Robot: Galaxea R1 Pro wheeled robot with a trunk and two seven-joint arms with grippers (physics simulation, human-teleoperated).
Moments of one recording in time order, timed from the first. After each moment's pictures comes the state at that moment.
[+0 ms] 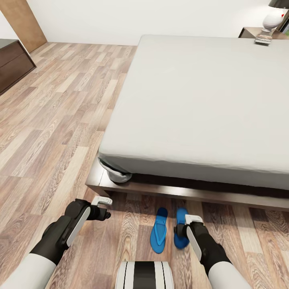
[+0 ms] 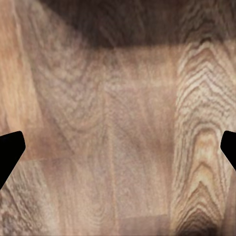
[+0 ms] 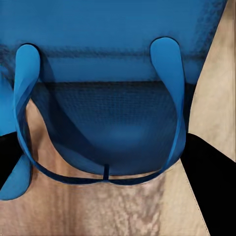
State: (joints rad) left arm -0.58 0.14 -0.26 -1.18 0.22 1.04 0.00; right arm -0.56 0.10 -0.06 -0.74 -0.05 0.63 -0.14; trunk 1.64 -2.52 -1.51
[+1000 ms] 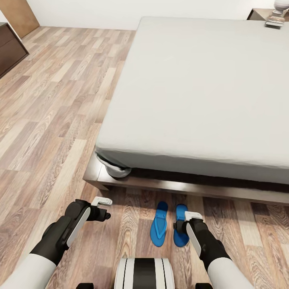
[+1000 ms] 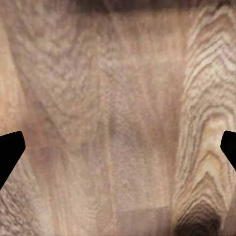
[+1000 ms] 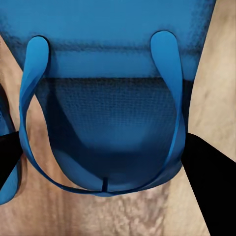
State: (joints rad) left arm -0.58 0.14 -0.26 -1.17 0.22 1.04 0.00; right arm -0.58 0.10 -0.07 -0.74 -0.05 0.63 -0.14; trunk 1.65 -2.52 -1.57
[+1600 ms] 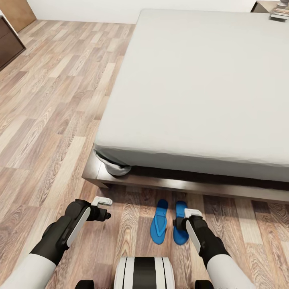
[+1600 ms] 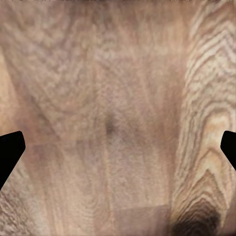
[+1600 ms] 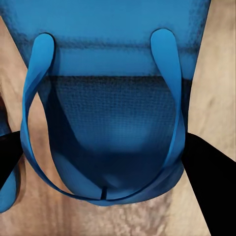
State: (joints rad) left arm -0.58 0.14 -0.26 -1.18 0.22 1.04 0.00; right arm -0.60 0.10 -0.06 -0.74 -0.05 0.63 -0.14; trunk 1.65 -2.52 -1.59
